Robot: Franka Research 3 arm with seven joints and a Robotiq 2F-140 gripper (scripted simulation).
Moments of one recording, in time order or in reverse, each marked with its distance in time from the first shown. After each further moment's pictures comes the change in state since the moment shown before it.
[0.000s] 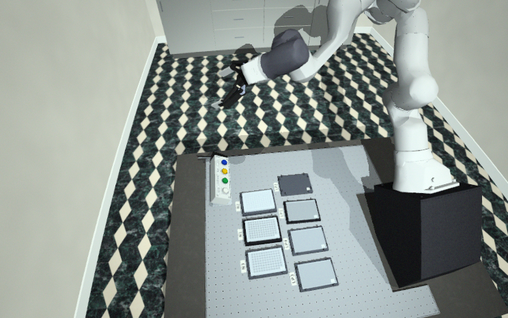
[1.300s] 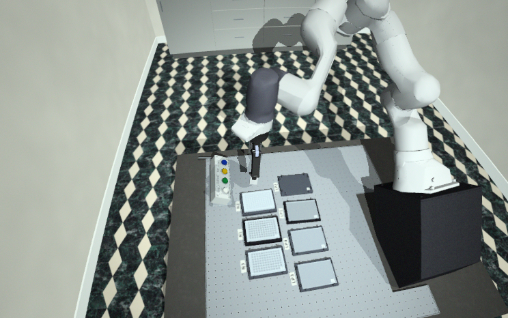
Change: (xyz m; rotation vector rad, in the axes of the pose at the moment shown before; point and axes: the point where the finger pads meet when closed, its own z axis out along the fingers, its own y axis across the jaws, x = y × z) arm -0.158 -0.274 -0.085 0.426 -0.744 0.008
